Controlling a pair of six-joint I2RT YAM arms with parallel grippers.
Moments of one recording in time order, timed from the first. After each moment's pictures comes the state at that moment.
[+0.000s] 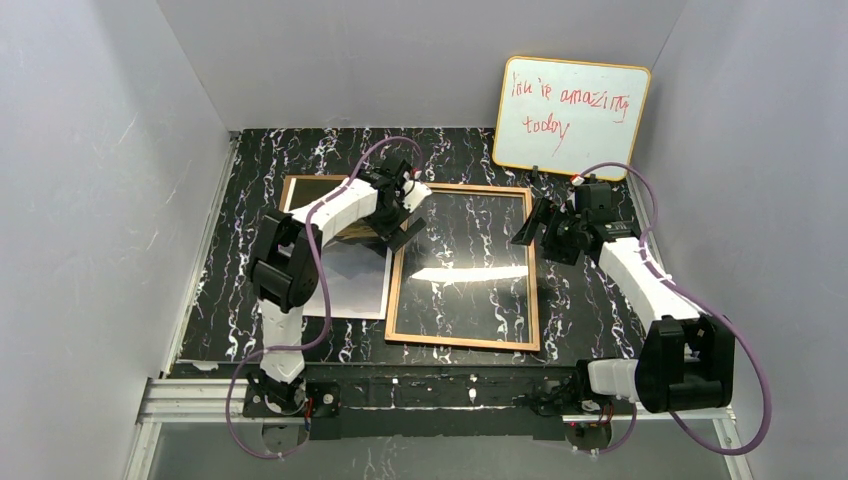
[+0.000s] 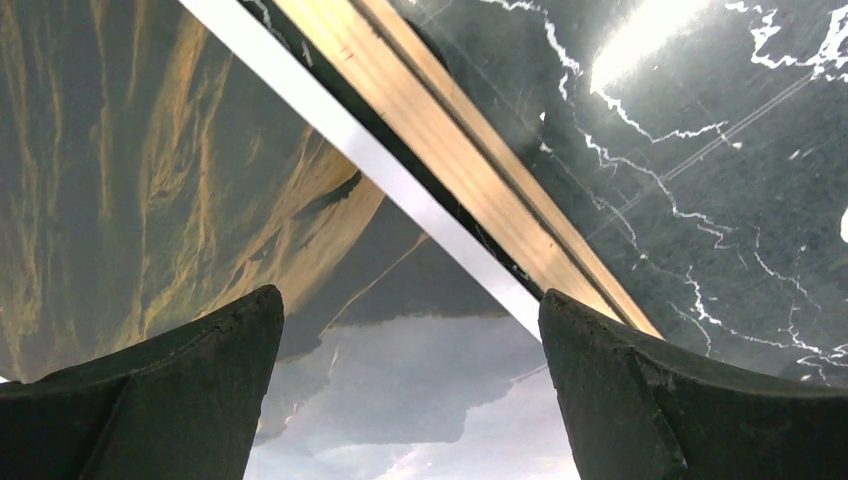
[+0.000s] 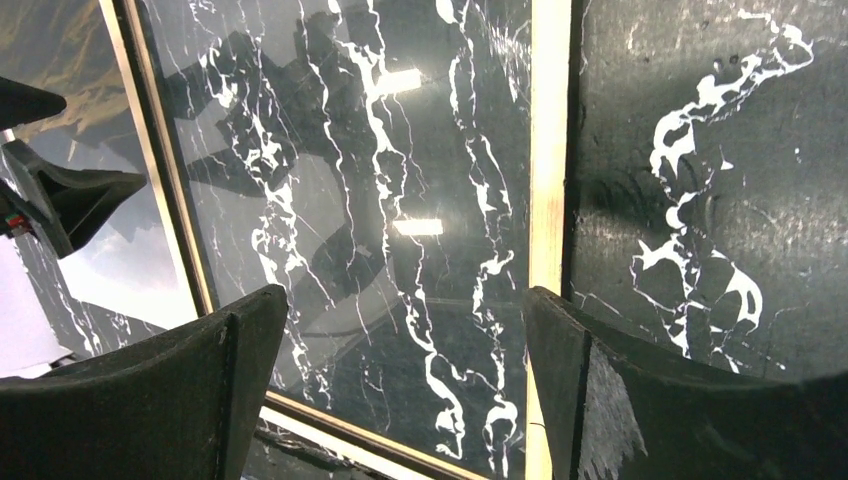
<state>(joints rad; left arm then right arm) -0.50 1.99 1.54 -0.81 -0.05 0.36 0.12 1.28 0.87 -0.50 -0.31 0.49</state>
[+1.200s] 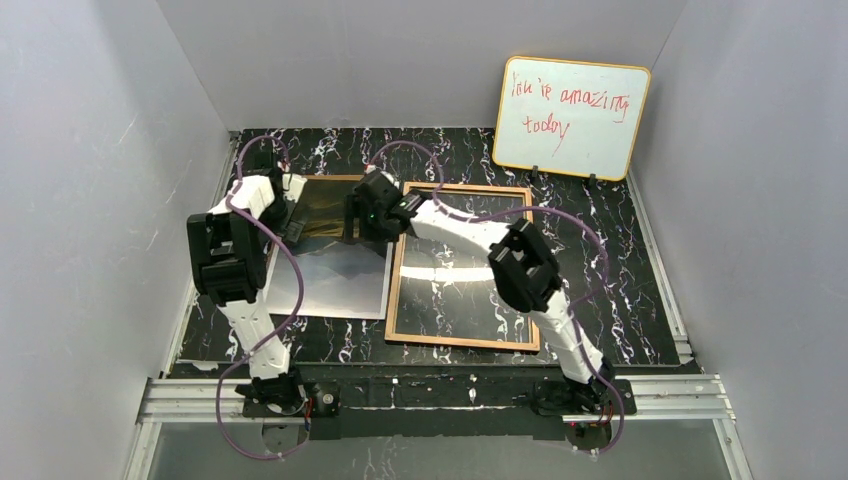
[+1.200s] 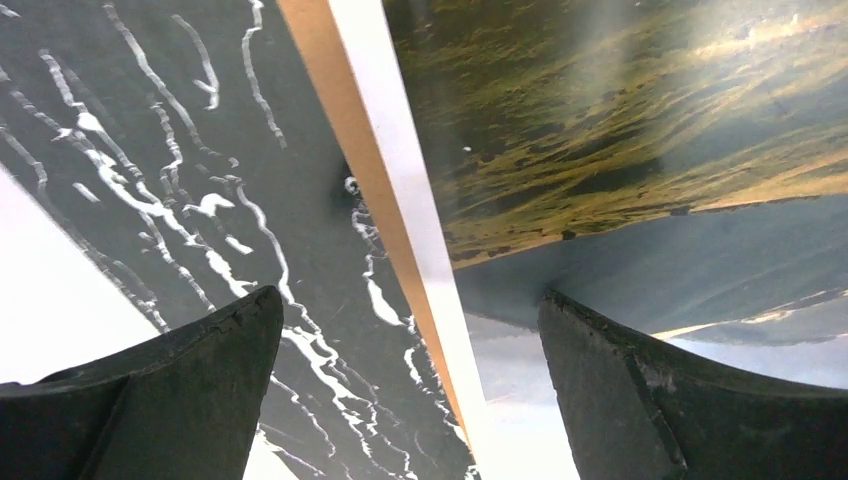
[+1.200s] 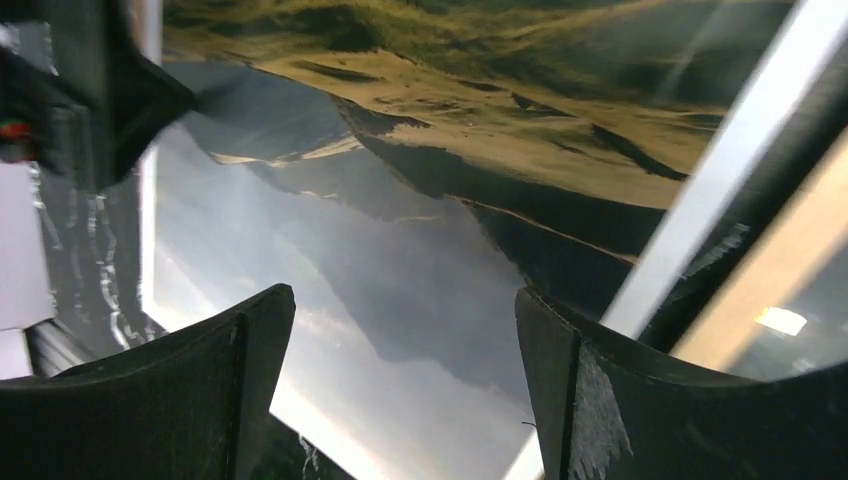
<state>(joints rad) 0.11 1.97 1.43 -0.75 -0.16 0.48 0.92 2.24 1.93 -0.48 -0.01 0.77</state>
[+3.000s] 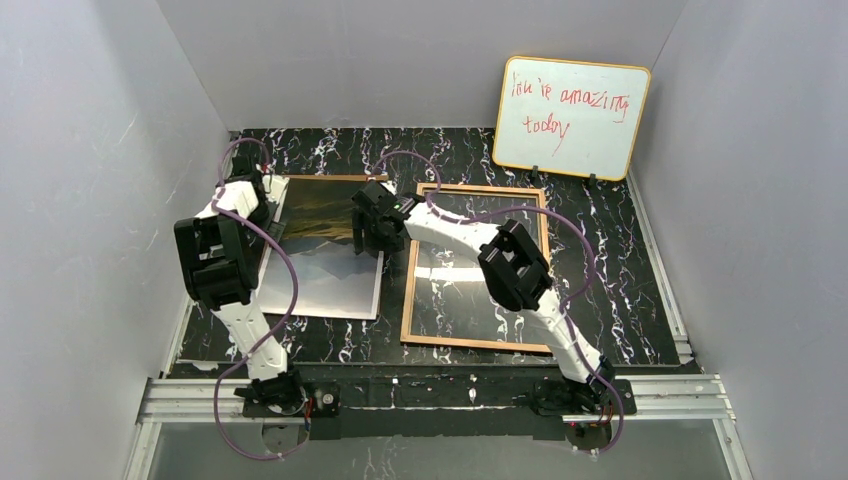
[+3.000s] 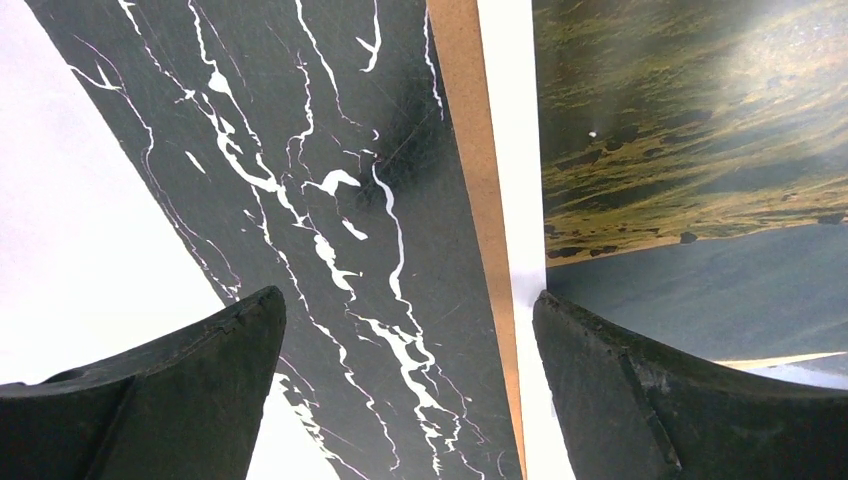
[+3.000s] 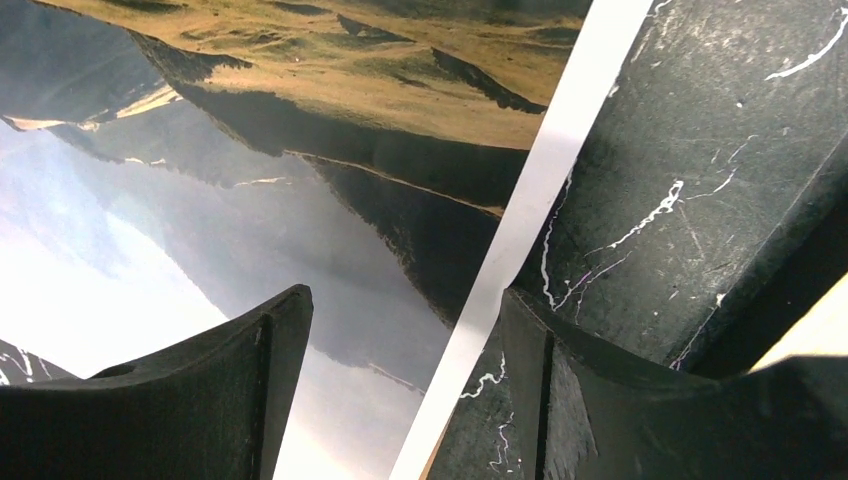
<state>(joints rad) 0.22 1.95 1.37 -0.64 -0.17 0.57 0.94 2.38 2.04 -0.64 0.03 0.75</state>
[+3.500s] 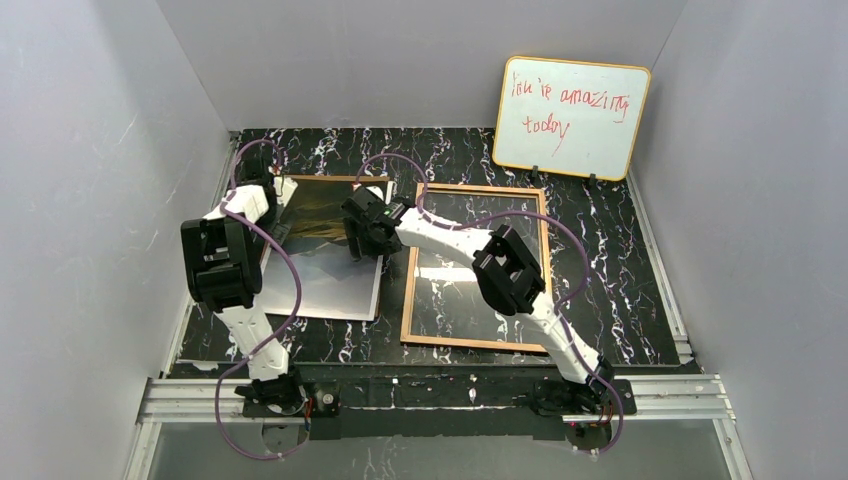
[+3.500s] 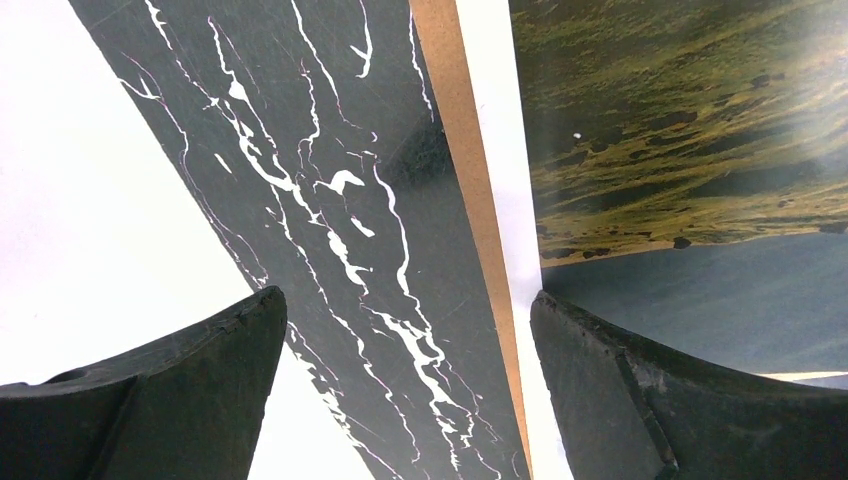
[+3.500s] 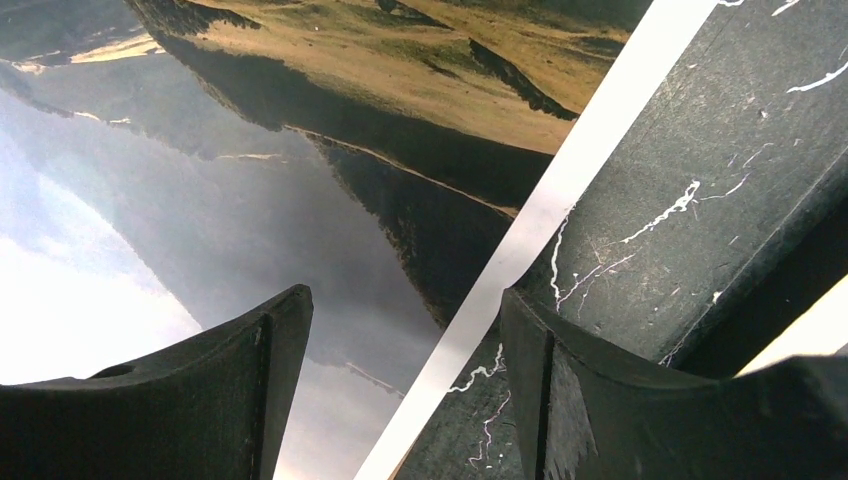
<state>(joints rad) 0.16 1.92 1.31 -0.56 -0.27 0.62 0.99 2.42 2.12 -0.72 0.10 0.62</state>
